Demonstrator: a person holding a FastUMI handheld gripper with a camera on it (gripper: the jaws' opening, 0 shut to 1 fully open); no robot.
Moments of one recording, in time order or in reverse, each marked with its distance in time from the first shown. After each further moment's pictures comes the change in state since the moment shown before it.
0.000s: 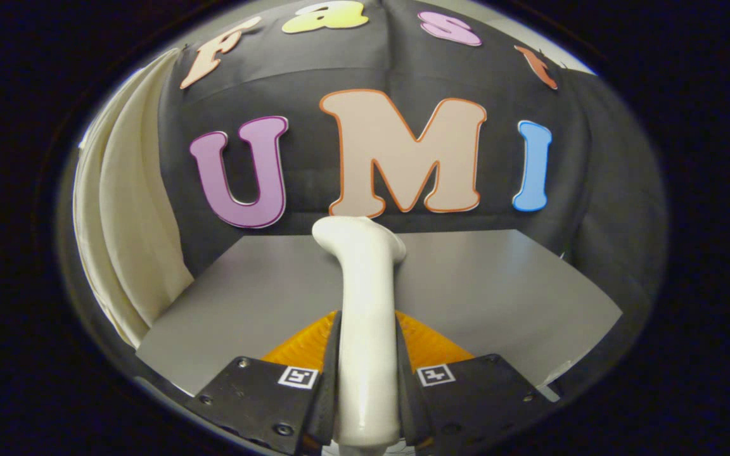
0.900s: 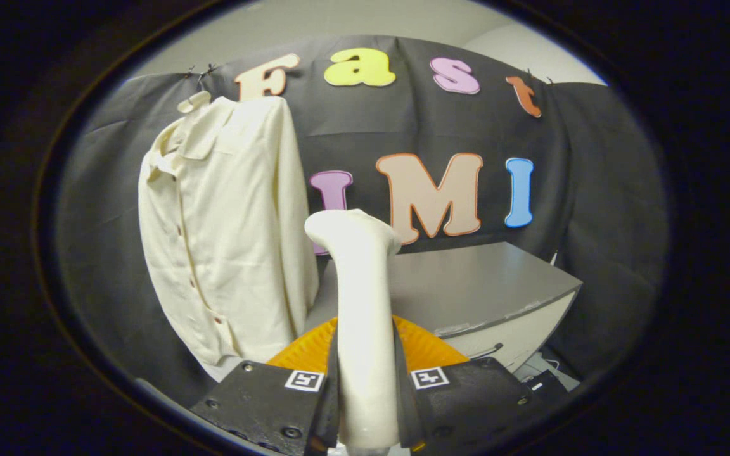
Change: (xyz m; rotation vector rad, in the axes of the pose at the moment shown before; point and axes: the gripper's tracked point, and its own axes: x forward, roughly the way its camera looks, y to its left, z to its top) arm -0.217 0.135 0.024 0.097 -0.159 0.063
